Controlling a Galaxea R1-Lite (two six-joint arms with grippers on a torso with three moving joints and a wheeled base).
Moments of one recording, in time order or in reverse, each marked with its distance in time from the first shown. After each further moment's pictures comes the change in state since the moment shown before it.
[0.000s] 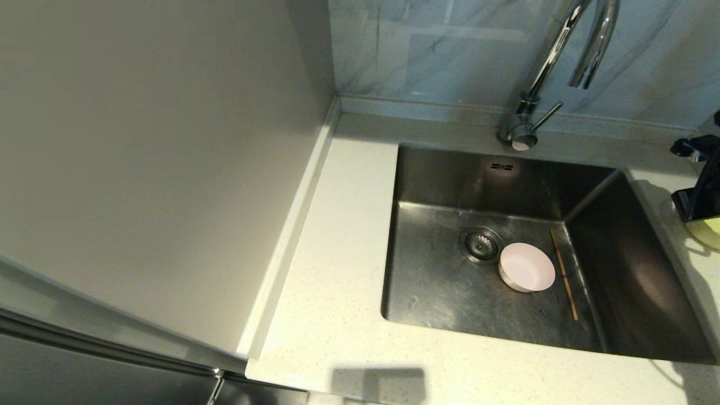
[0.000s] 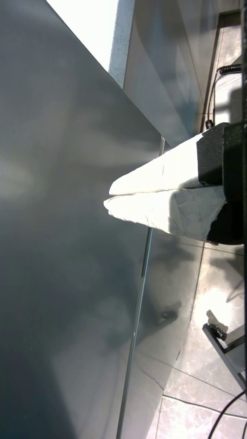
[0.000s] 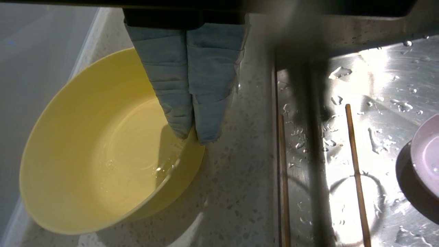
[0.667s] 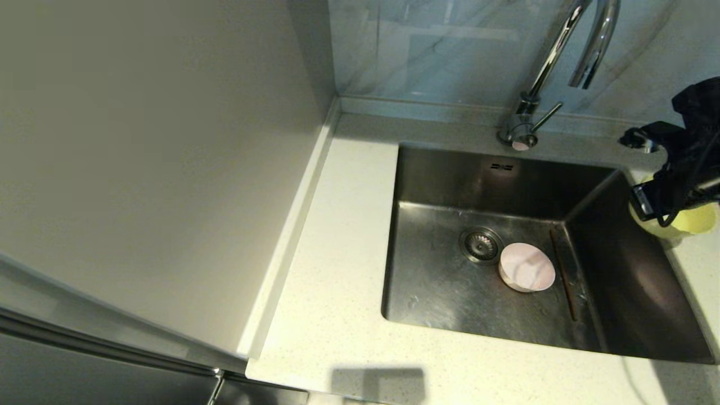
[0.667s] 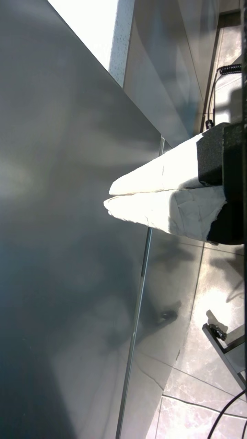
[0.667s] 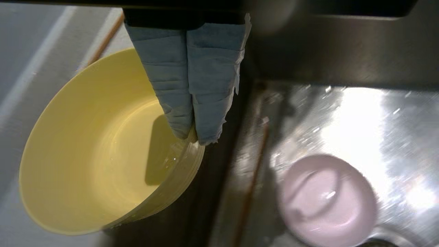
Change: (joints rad) left arm 0.000 0.000 0.000 0.000 0.000 0.000; right arm 0.273 -0.187 0.187 -0.006 -0.015 0.011
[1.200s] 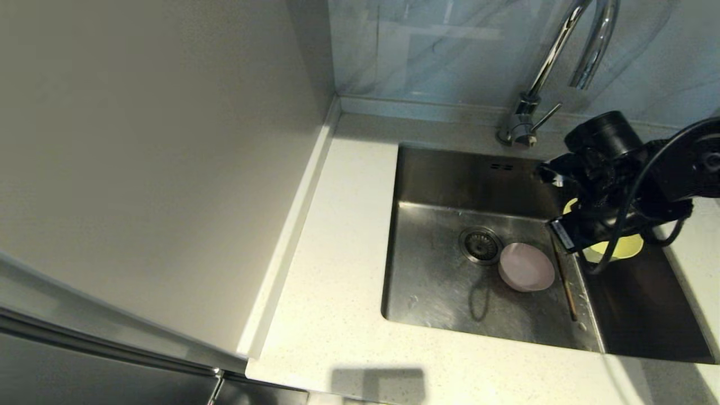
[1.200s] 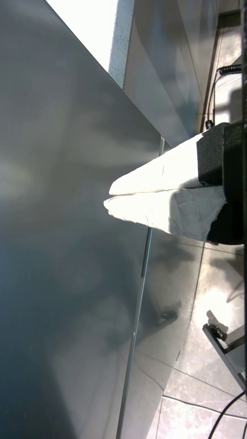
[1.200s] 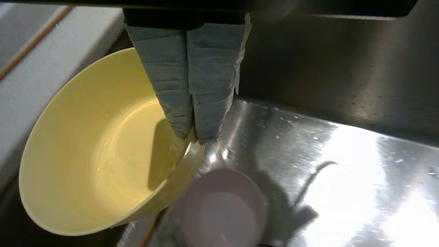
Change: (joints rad) left arm 0.000 0.000 0.000 0.000 0.000 0.000; right arm 0.372 0.001 0.155 -0.035 -0.189 0.160
